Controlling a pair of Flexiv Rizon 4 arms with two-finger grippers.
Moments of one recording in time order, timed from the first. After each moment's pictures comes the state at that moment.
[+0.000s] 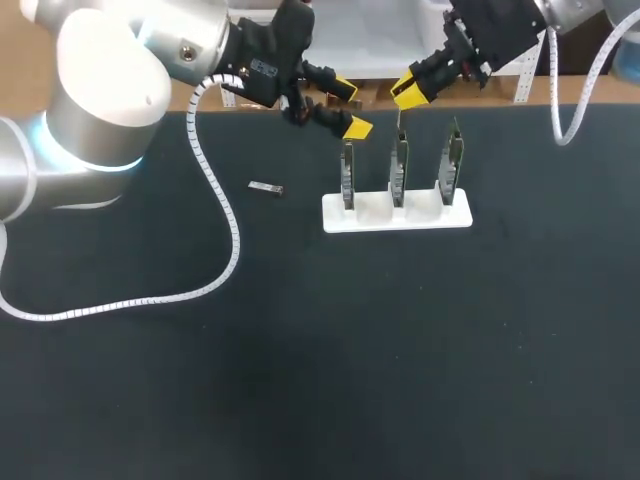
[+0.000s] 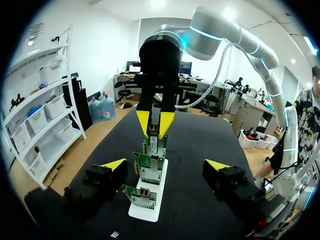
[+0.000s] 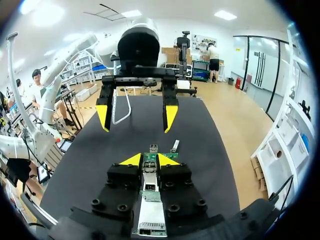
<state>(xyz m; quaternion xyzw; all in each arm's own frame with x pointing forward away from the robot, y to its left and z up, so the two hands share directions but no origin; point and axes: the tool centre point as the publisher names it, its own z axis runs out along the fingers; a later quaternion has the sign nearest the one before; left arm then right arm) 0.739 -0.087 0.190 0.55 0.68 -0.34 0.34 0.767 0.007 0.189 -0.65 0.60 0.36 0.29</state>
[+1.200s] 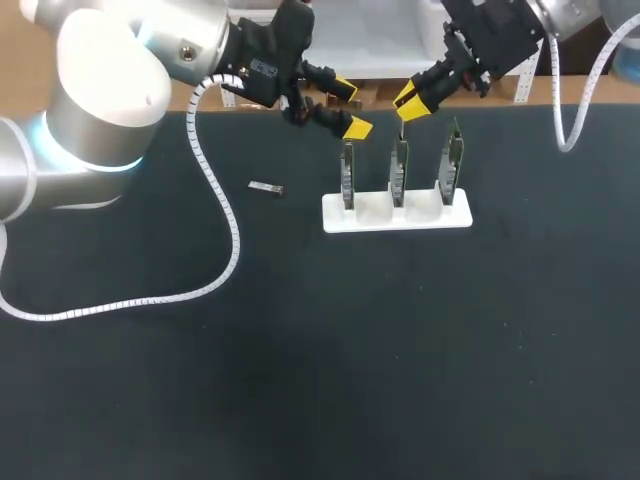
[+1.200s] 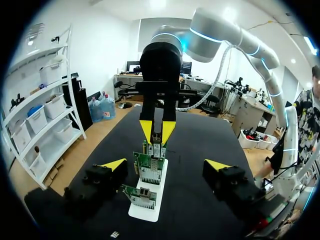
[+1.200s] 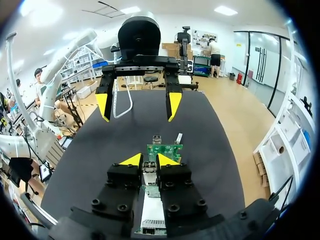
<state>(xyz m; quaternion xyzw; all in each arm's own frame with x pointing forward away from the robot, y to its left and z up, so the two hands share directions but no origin) 0.739 -0.087 0.190 0.55 0.68 -0.34 0.34 0.762 0.005 0.172 -0.65 0.61 0.36 0.27</state>
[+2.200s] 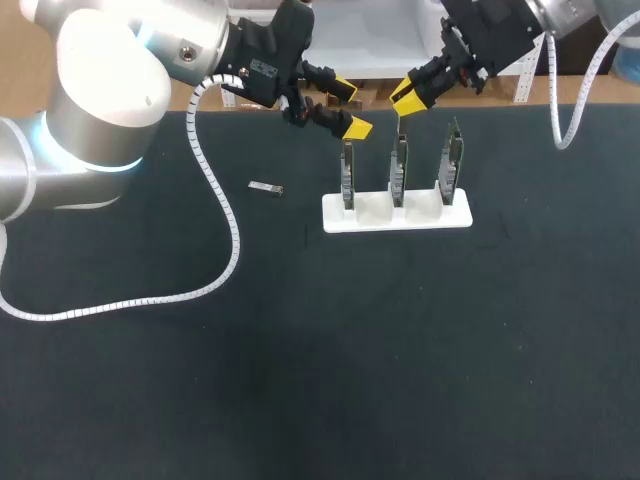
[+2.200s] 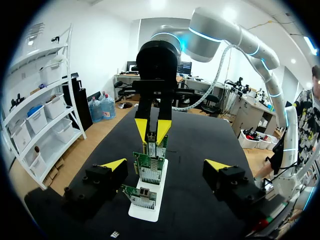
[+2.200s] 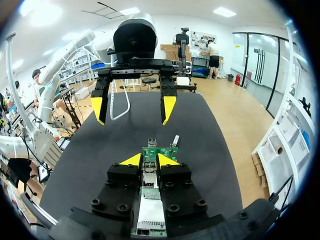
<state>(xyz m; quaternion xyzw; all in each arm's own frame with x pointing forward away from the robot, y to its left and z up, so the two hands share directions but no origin) 0.739 -0.087 0.190 0.55 0.68 -0.34 0.34 0.769 0.007 0.174 -0.65 0.61 0.36 0.28</state>
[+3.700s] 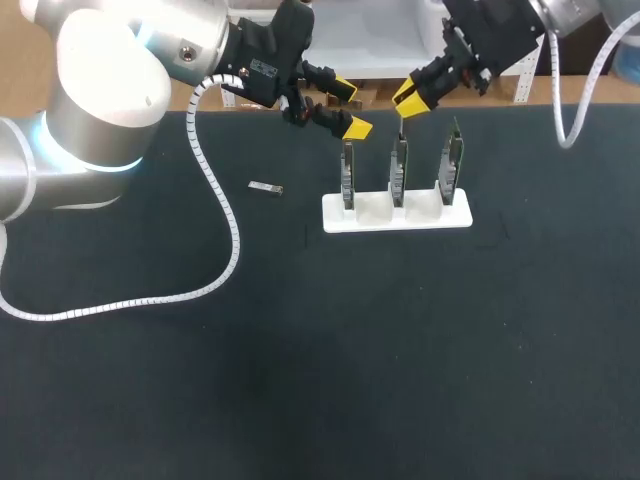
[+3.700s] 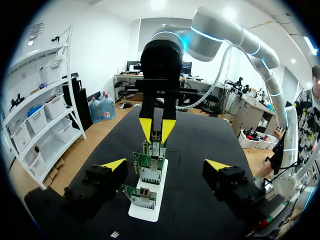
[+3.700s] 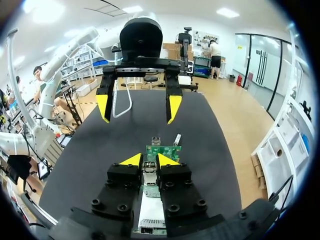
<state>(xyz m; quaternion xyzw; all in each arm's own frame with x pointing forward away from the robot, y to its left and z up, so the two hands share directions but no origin) 0.739 -0.087 0.190 0.55 0.68 -0.34 0.34 0.762 0.005 0.173 -0.66 0.61 0.35 0.27</state>
